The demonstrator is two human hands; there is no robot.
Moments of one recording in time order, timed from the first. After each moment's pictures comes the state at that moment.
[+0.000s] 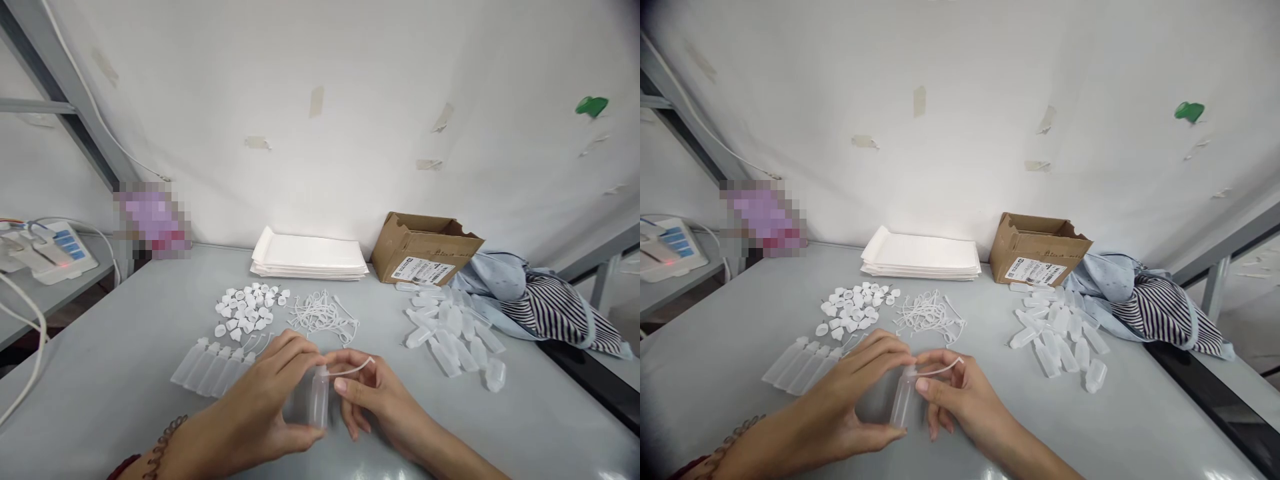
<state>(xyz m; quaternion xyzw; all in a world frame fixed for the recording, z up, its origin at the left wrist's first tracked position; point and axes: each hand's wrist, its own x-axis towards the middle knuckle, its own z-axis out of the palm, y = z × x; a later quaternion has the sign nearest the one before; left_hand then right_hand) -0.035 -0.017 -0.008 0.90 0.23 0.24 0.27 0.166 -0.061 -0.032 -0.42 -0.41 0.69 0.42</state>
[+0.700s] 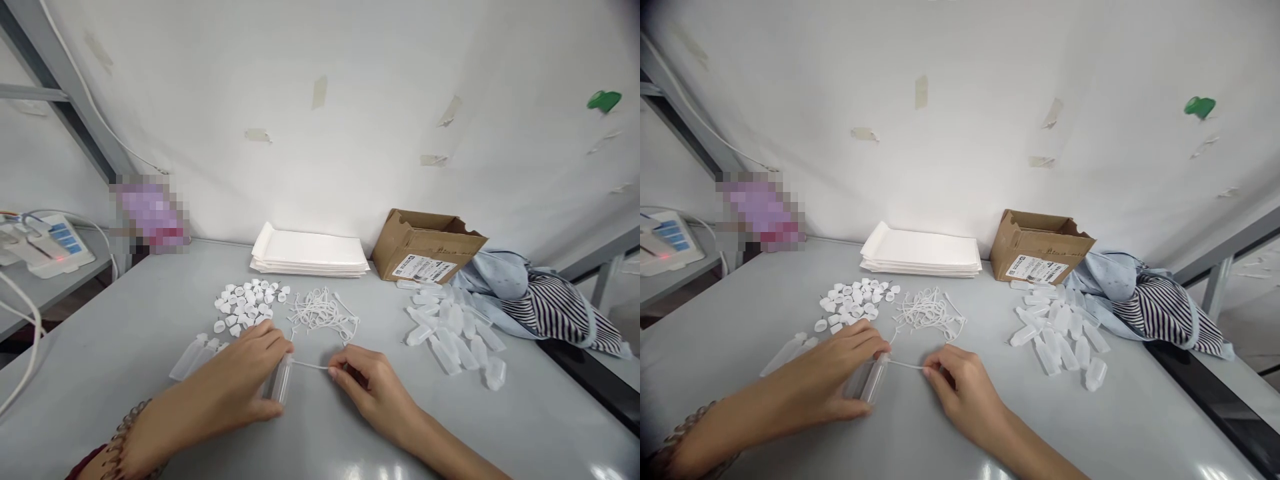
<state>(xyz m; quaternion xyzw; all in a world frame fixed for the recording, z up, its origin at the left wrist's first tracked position) -0.057 0.003 0.003 0.91 0.34 0.04 0.23 0.171 -0.057 -0.032 -0.55 -0.72 0.31 0.30</state>
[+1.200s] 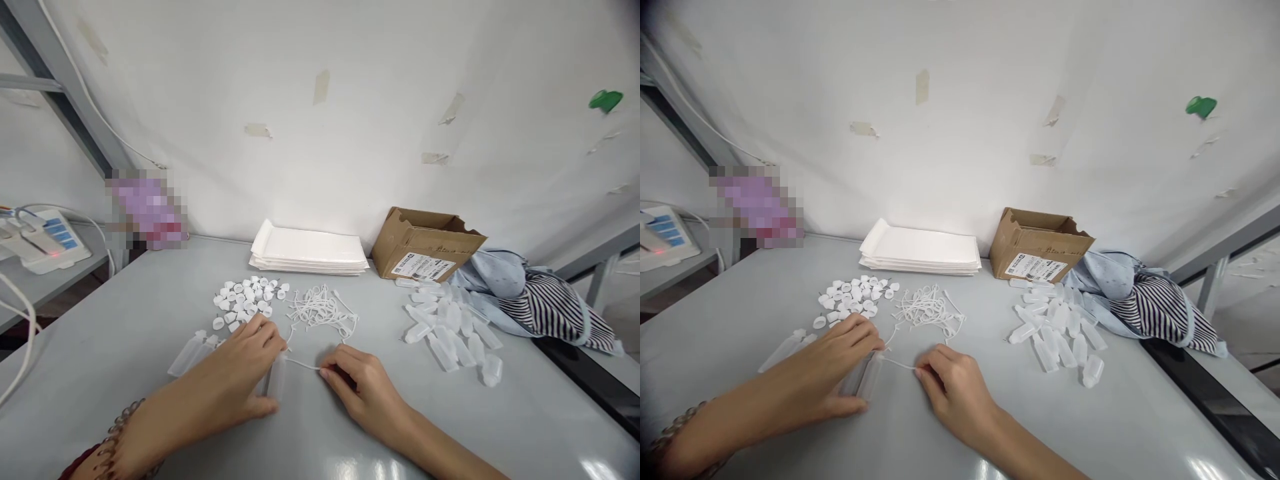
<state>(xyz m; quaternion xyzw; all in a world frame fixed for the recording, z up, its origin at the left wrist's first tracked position) -0.061 0.003 -0.003 0.92 0.35 0.04 0.19 0.163 -0.057 -0.041 -0.53 -0.75 0.28 0.28</state>
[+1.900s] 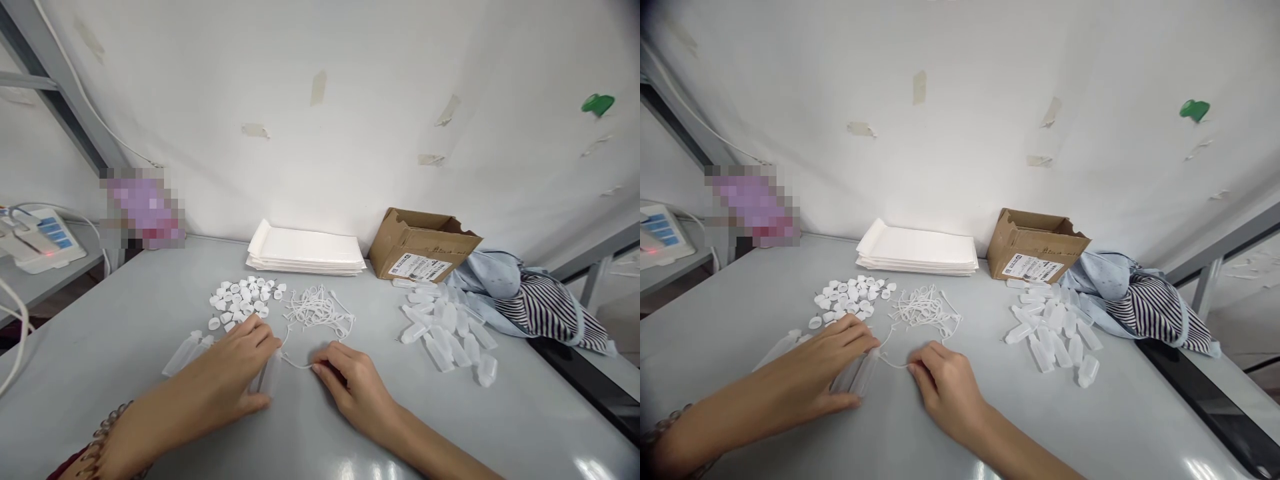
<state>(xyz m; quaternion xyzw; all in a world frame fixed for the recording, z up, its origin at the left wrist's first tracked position) -0.065 0.004 -0.004 0.91 0.35 0.04 0.20 0.158 -0.054 -0.044 -0.52 -0.75 0.26 0.31</state>
